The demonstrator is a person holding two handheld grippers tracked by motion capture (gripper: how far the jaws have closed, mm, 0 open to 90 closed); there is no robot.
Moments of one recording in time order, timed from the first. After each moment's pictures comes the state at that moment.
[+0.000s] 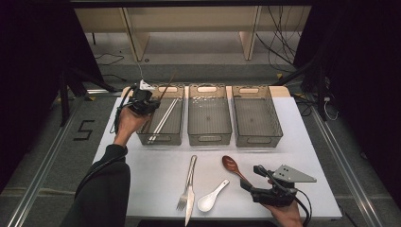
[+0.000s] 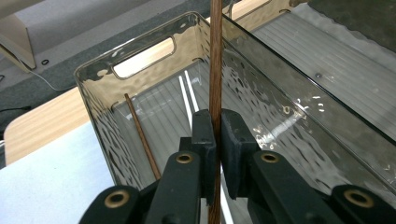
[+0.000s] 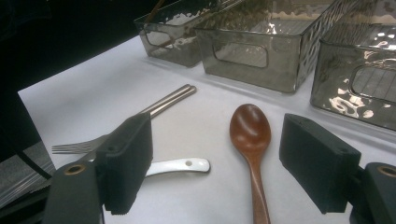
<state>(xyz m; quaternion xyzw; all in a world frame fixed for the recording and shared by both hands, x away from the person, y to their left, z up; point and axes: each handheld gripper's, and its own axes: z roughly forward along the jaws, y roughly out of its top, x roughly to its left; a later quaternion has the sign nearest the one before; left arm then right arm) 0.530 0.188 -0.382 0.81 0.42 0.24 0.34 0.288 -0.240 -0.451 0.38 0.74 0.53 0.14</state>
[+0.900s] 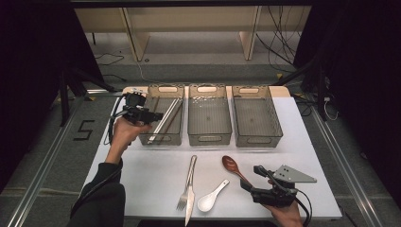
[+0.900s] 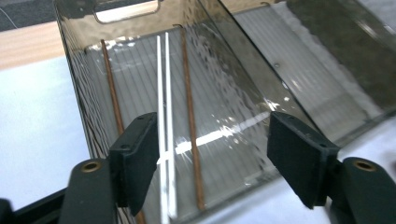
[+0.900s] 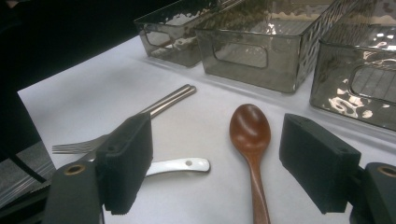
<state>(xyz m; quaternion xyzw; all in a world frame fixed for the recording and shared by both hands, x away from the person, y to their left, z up) 0.481 0.191 -0.366 0.77 0.51 0.16 0.35 0.287 -0.240 -0.451 0.38 0.74 0.53 0.14</state>
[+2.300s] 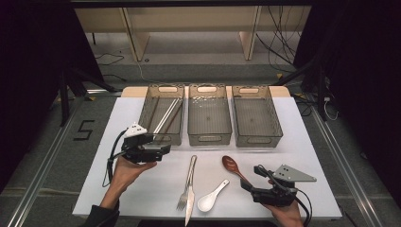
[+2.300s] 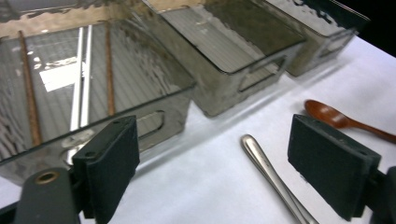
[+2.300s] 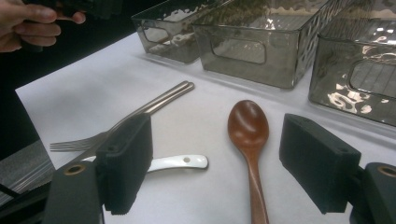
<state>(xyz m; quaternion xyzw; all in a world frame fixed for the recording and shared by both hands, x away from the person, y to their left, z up) 0.381 0.181 -0.411 0.76 0.43 0.15 0.46 0.288 -0.241 -0.452 0.39 0.75 0.53 0.14</state>
